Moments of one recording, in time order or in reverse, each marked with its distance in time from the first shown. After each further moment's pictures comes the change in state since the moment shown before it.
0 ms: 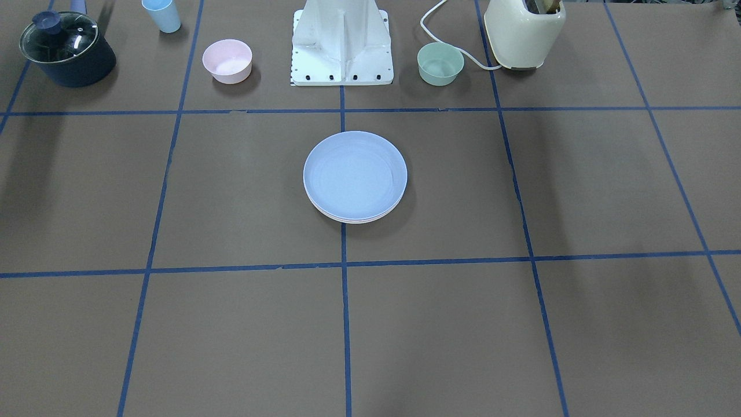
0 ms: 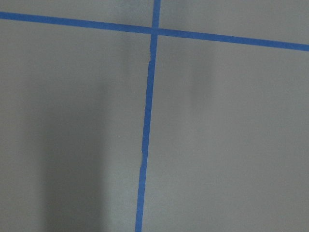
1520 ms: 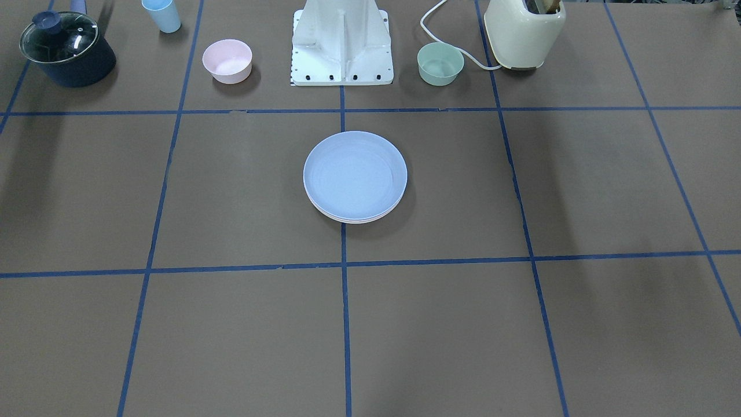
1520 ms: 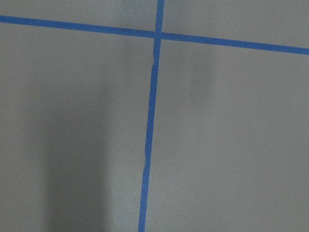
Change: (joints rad) left arm 0.001 -0.003 0.025 -0.002 0.000 0.005; right arm -0.002 0.006 0.002 0.005 0.005 0.005
